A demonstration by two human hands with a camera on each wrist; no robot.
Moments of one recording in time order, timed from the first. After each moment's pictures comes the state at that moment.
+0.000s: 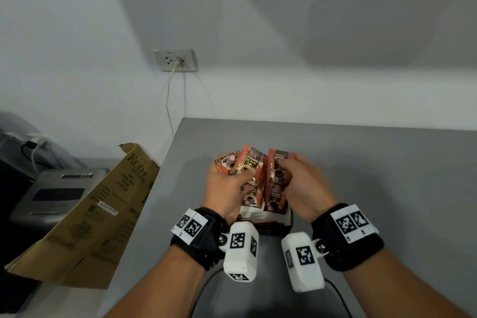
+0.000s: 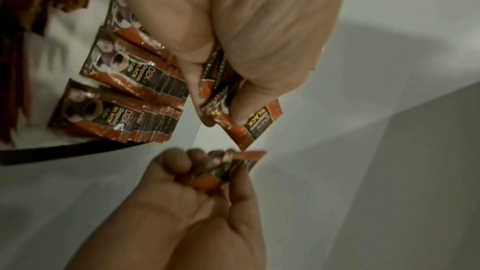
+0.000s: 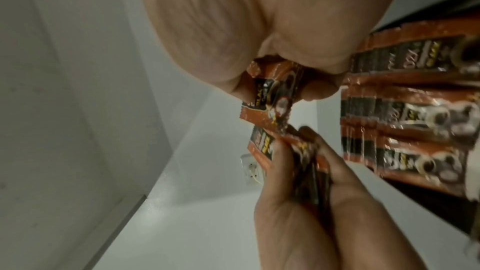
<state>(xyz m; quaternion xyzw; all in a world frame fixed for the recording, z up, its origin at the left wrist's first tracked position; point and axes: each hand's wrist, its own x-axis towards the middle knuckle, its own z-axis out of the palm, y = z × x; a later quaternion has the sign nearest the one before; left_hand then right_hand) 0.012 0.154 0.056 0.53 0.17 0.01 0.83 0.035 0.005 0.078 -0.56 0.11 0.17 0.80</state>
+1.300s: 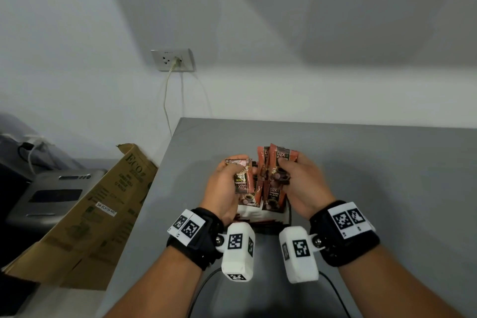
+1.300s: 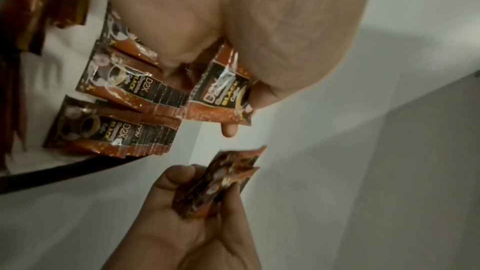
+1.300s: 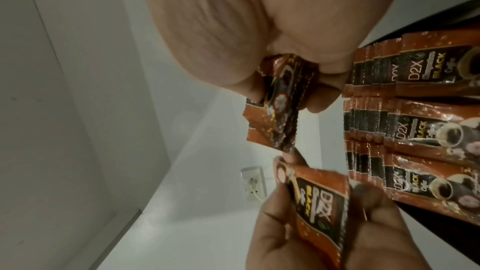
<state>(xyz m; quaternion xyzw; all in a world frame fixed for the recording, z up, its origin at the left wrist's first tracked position) 0.014 0.157 0.056 0.54 0.20 -0.03 0.82 0.038 0.004 0.073 -0.59 0.13 0.14 0.79</state>
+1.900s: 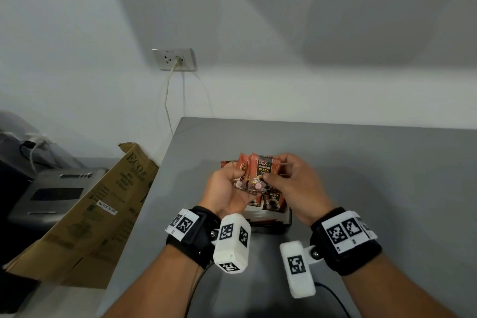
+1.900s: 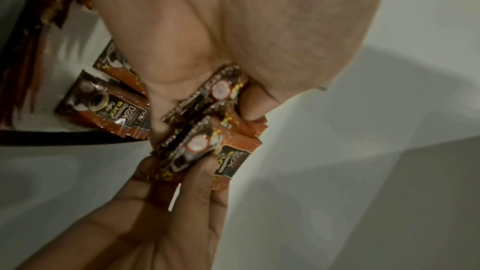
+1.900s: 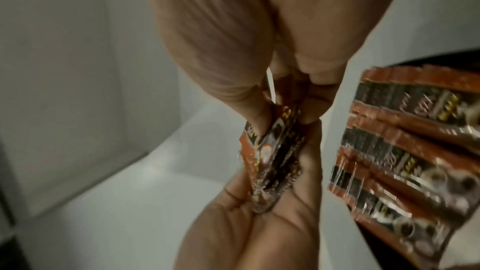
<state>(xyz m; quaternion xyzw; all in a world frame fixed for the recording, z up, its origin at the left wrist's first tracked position) 0.013 0.158 0.058 0.40 0.21 -0.11 0.89 0.022 0.003 0.072 -0.73 0.00 0.09 0.67</state>
